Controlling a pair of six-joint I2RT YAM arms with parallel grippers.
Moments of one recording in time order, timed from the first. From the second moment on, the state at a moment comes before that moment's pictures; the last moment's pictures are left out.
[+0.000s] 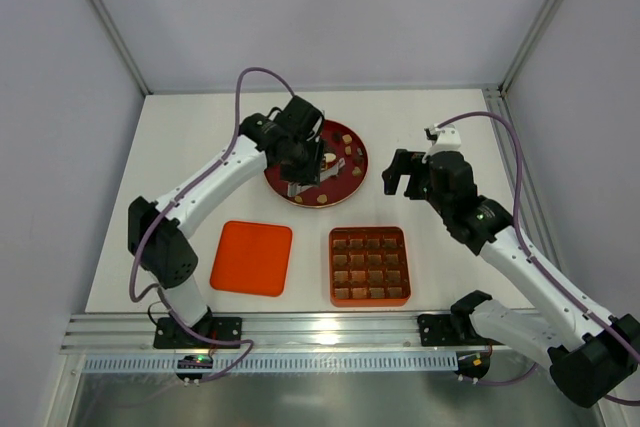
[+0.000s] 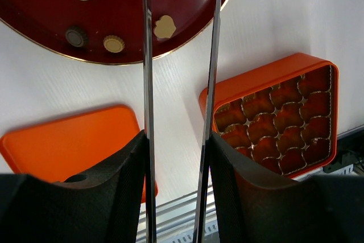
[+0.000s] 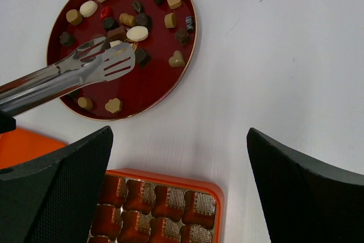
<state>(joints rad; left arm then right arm) -0.68 1.72 1.69 -1.03 0.01 -0.43 0.50 0.95 0.84 -0.34 0.23 0.39</state>
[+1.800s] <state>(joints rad) -0.68 1.94 1.82 -1.03 -0.05 -0.37 0.50 0.91 0.84 -0.37 0.27 0.39</state>
